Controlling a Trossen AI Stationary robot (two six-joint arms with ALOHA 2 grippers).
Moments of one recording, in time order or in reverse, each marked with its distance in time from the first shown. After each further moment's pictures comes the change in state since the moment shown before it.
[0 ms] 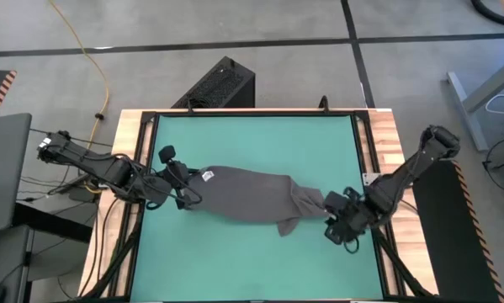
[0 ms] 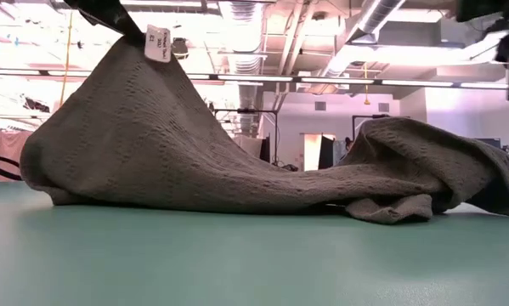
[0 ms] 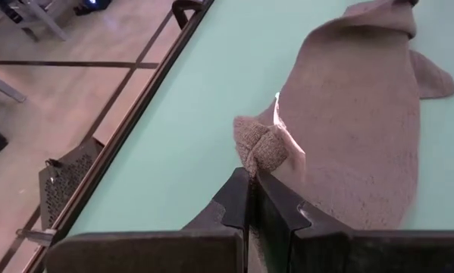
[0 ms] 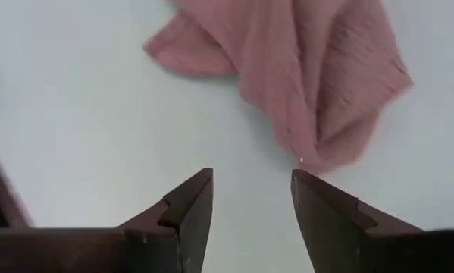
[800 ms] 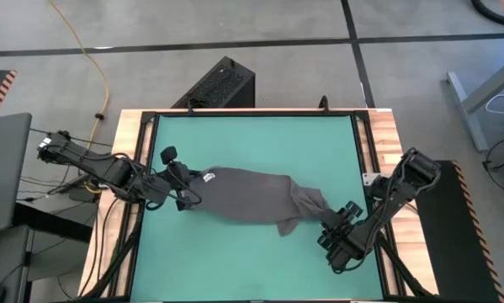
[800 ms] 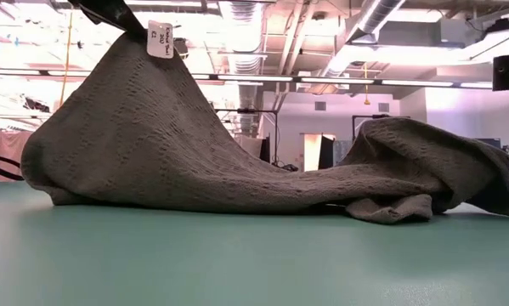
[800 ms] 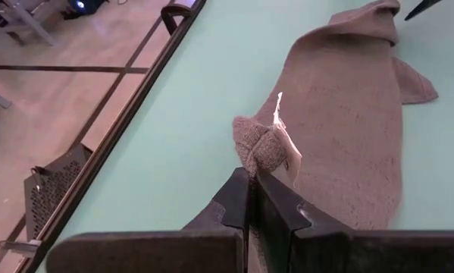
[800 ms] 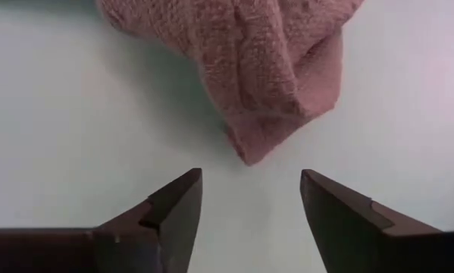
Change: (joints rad) left arm 0.000 0.000 0.000 0.031 0.029 0.019; right arm 0.134 0.454 -0.044 -0.065 0.148 0.331
